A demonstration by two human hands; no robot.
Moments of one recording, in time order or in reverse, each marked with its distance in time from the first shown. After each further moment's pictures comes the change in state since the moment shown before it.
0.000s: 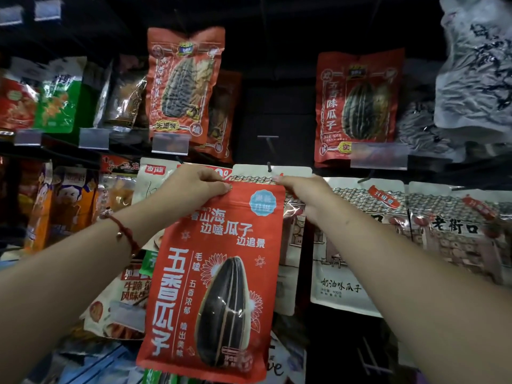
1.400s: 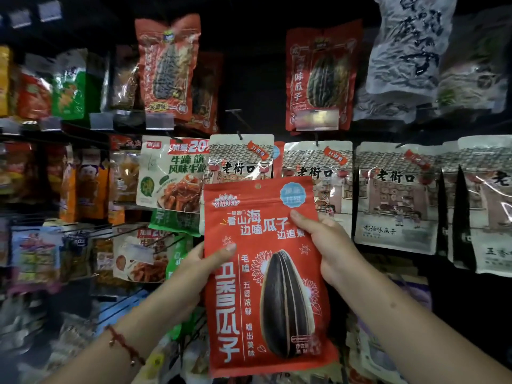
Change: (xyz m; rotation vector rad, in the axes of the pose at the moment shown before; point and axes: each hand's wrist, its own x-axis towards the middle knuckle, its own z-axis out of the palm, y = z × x) left_hand -0.216 0.008 0.097 -0.661 -0.214 -0.447; right_hand -0.179 0.066 -0.121 0.249 -0.136 0.180
